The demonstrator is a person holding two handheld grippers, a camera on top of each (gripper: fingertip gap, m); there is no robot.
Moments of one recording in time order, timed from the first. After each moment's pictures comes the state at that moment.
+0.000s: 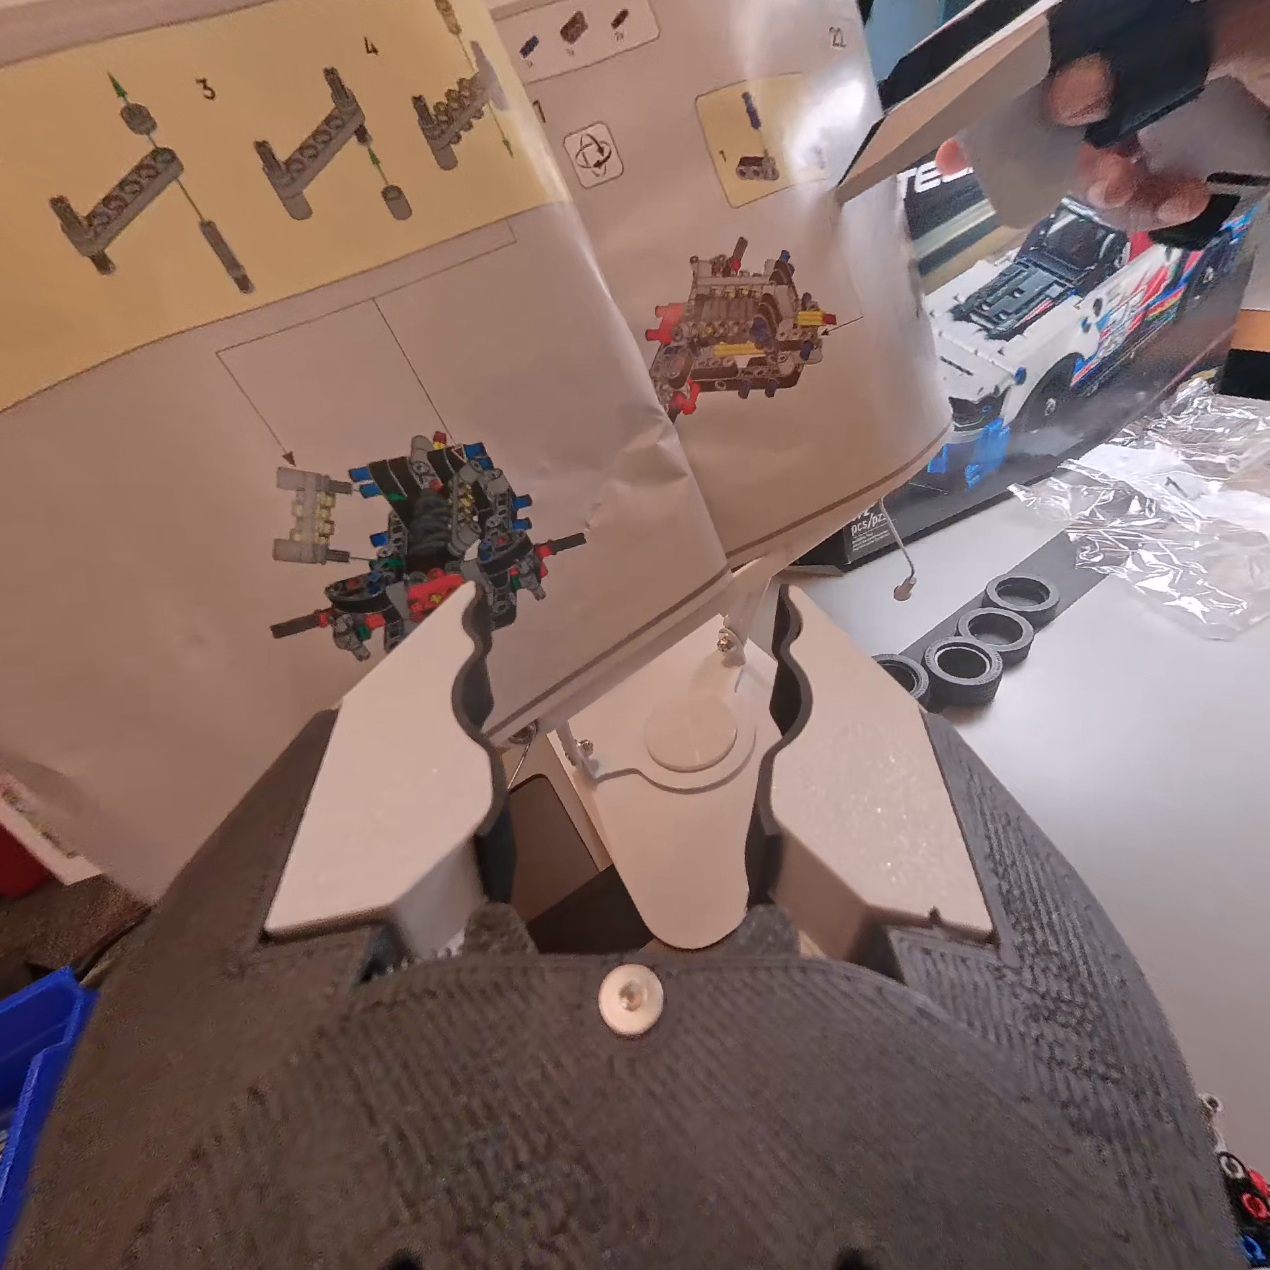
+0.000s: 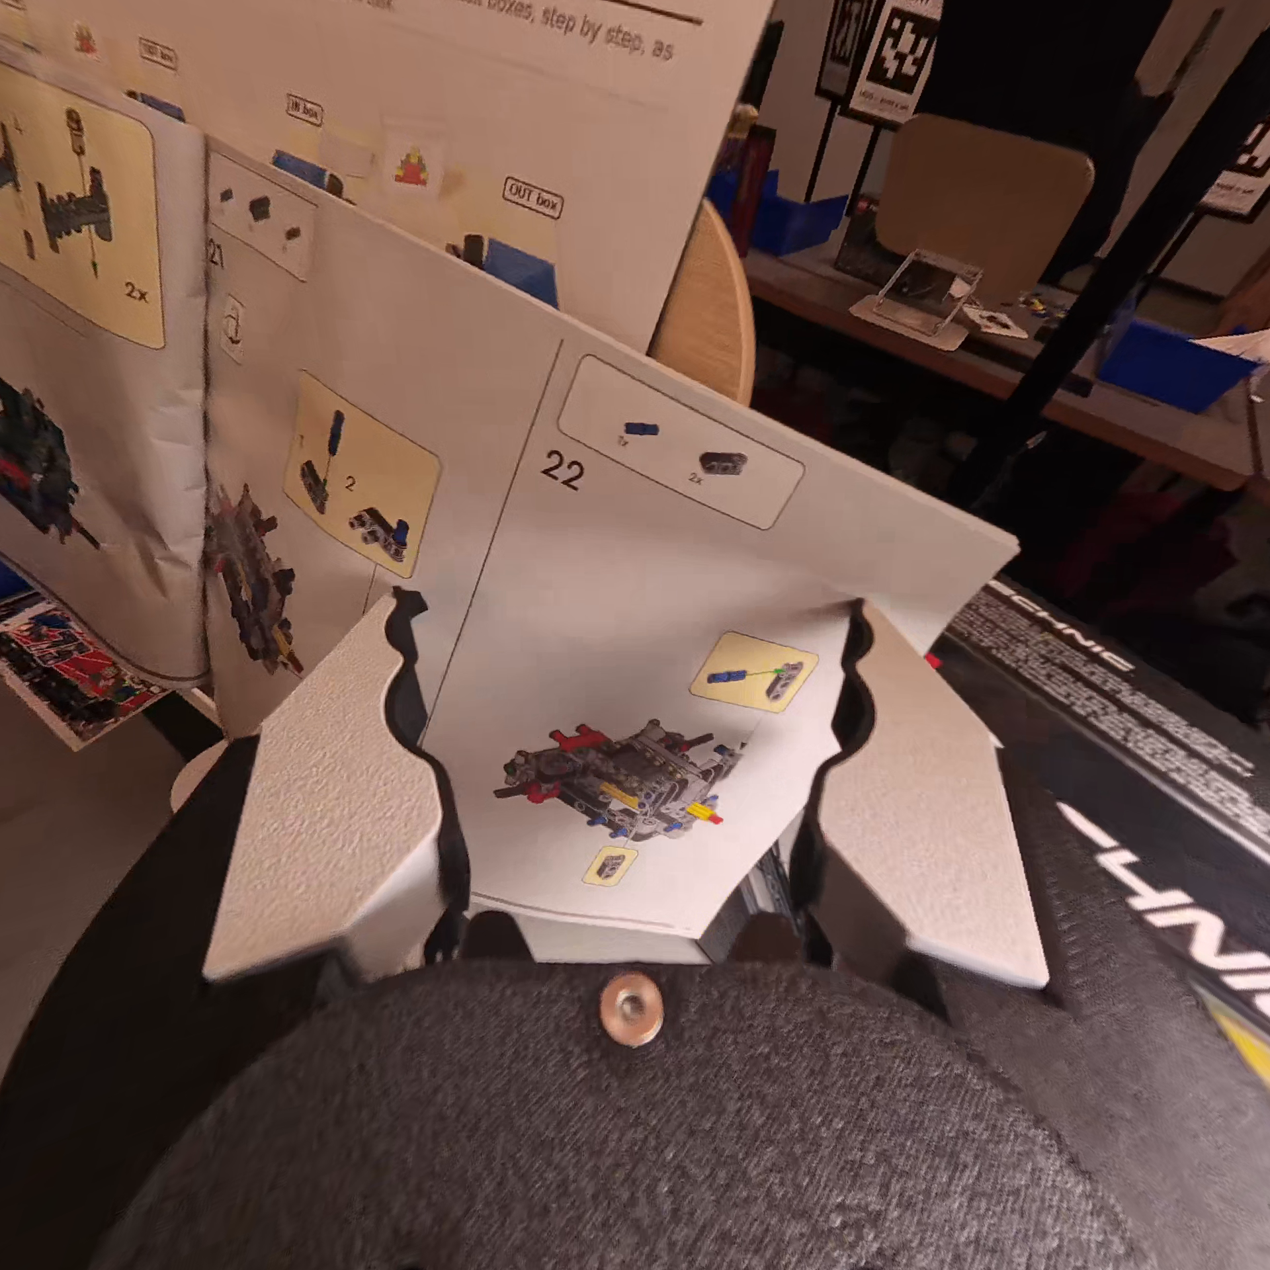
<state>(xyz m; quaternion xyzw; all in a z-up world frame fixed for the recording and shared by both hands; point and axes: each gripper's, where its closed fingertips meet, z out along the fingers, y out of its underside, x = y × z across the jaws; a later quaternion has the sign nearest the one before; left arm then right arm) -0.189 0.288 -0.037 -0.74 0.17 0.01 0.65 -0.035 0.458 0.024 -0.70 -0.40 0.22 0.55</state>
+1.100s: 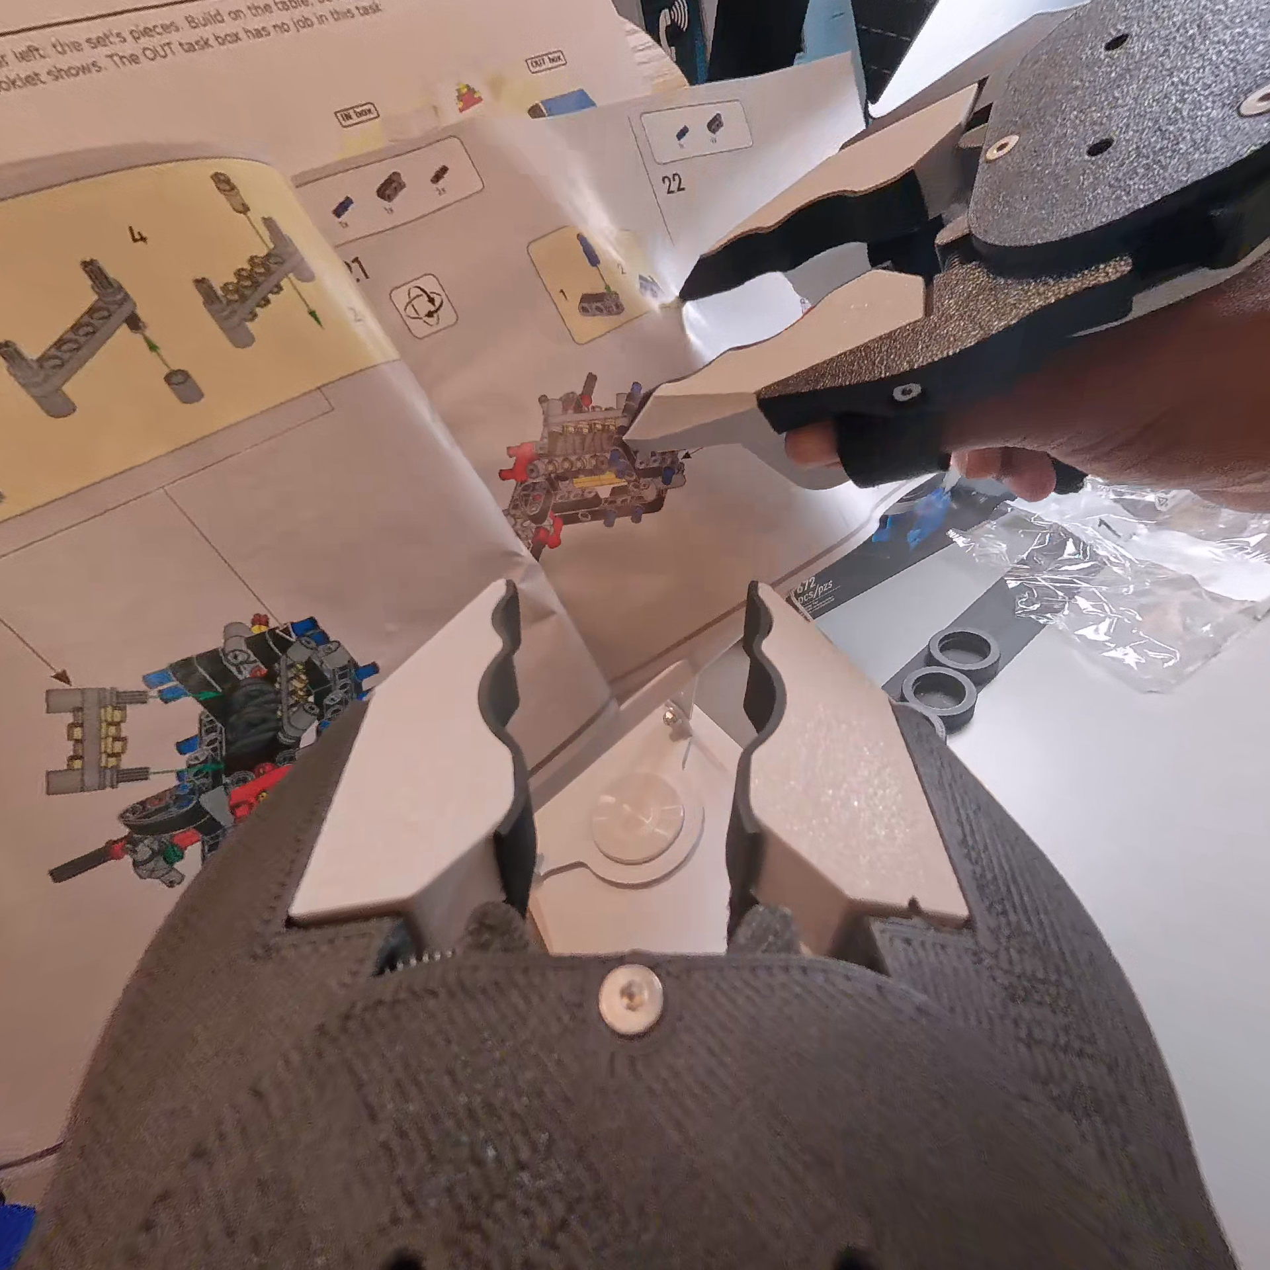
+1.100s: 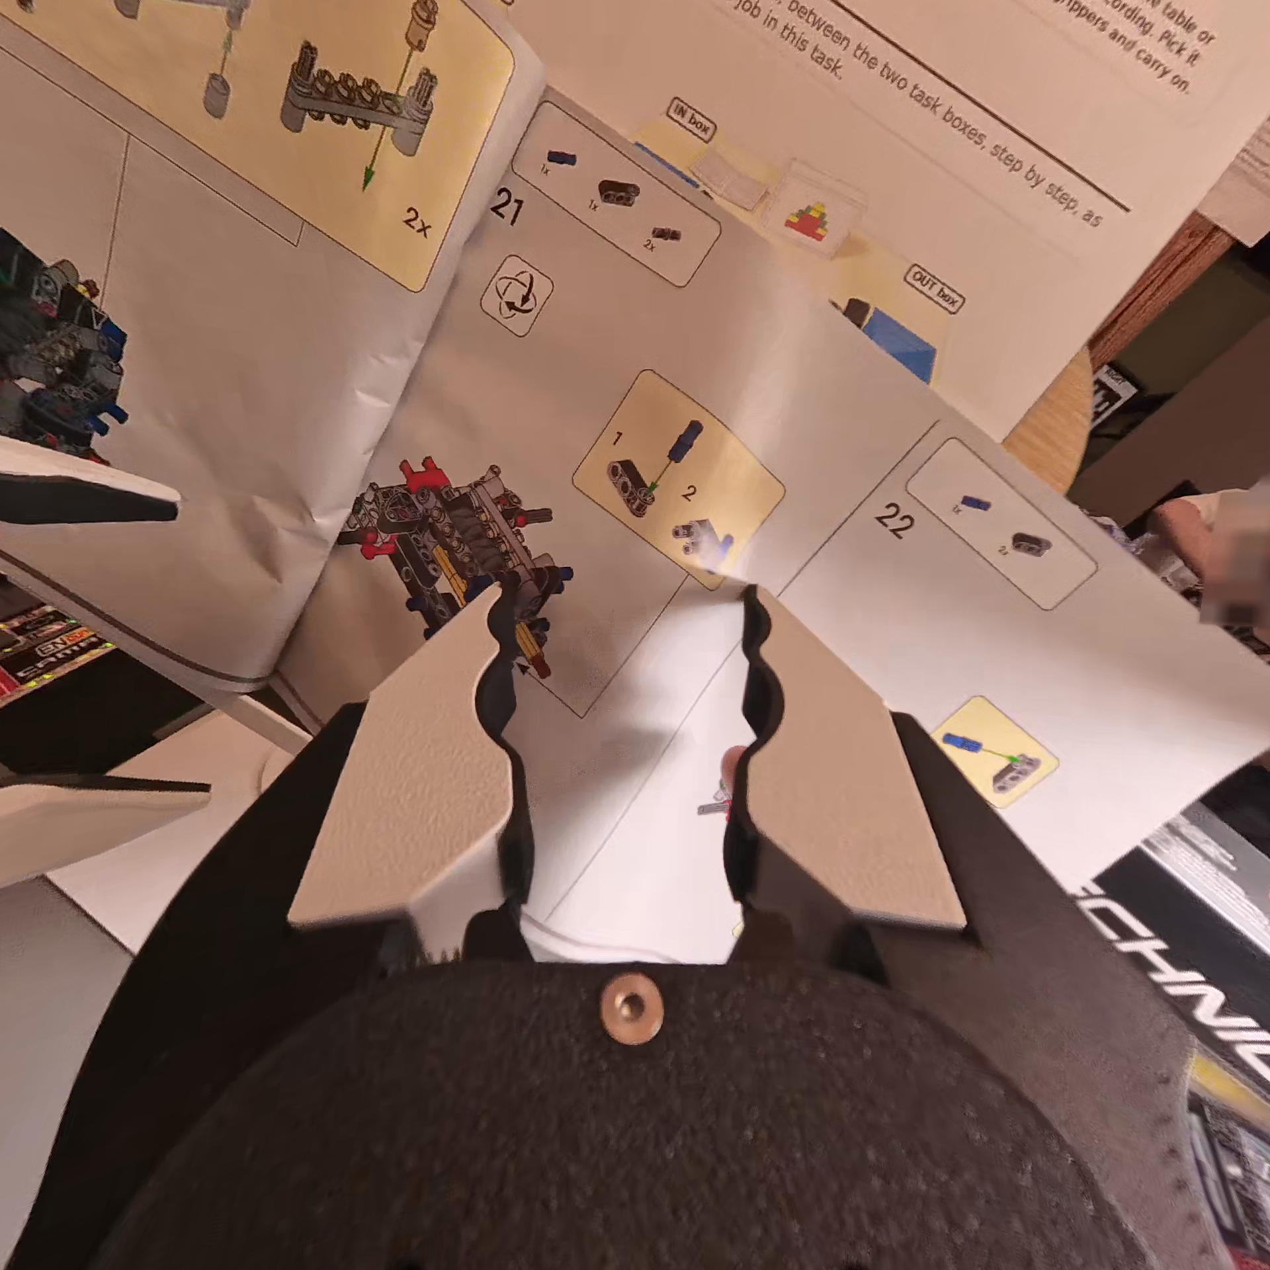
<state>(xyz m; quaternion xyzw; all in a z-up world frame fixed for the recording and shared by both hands) -0.134 0.315 -0.018 -0.73 0.21 0.00 0.65 -0.094 0.406 0.009 -0.66 -0.41 0.07 0.63</state>
